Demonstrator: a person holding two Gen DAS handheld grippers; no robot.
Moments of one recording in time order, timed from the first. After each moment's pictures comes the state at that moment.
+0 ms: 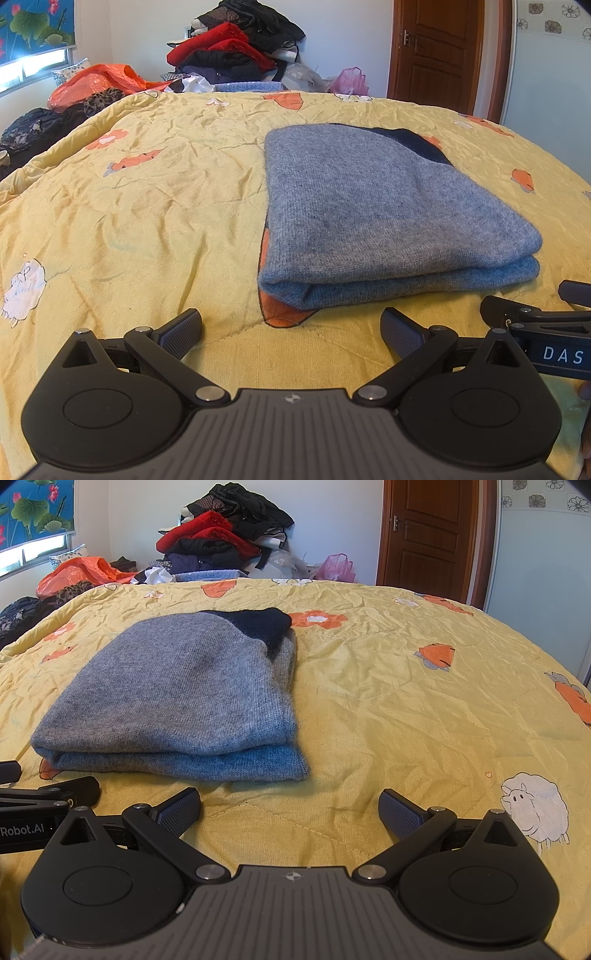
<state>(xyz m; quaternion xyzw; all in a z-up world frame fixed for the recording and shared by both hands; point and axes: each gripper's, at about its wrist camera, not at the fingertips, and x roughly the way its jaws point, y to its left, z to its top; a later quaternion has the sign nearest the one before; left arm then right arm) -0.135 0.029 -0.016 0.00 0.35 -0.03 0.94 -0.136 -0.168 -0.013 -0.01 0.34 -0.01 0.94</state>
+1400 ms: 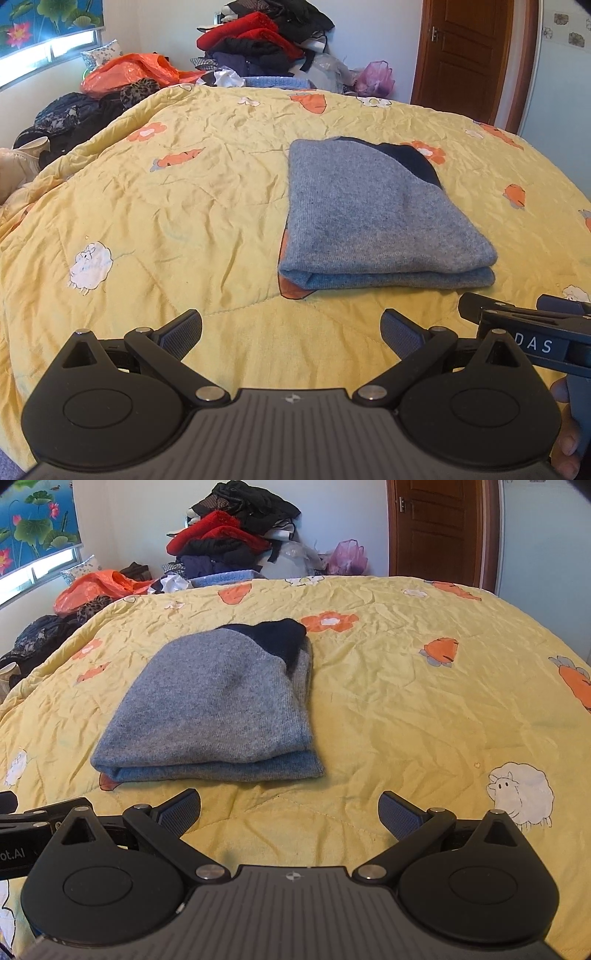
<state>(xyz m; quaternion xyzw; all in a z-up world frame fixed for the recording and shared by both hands) -0.183 0.027 0.049 -0.01 0.38 0.01 0.92 -0.158 -0.174 0.031 0.04 0.36 0.02 0.93</state>
